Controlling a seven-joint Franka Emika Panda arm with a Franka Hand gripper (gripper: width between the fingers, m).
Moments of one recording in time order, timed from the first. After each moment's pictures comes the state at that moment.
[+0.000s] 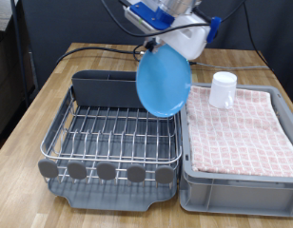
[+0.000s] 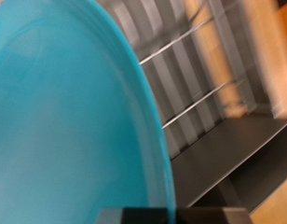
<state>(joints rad) 0.70 -0.15 -0.69 -2.22 -0.61 1.92 1.53</state>
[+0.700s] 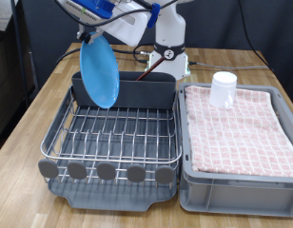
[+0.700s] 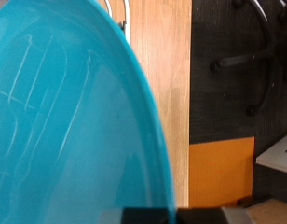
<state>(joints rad) 0.62 -0.18 -0.83 -2.24 -0.83 2.20 1.03</state>
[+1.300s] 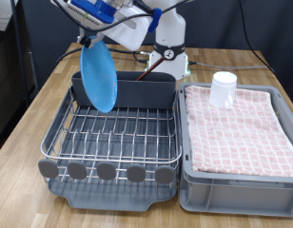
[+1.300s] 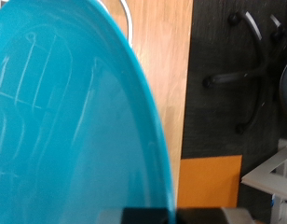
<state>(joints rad) 0.62 -0.13 -0.84 -2.23 -0.85 2.28 0.96</state>
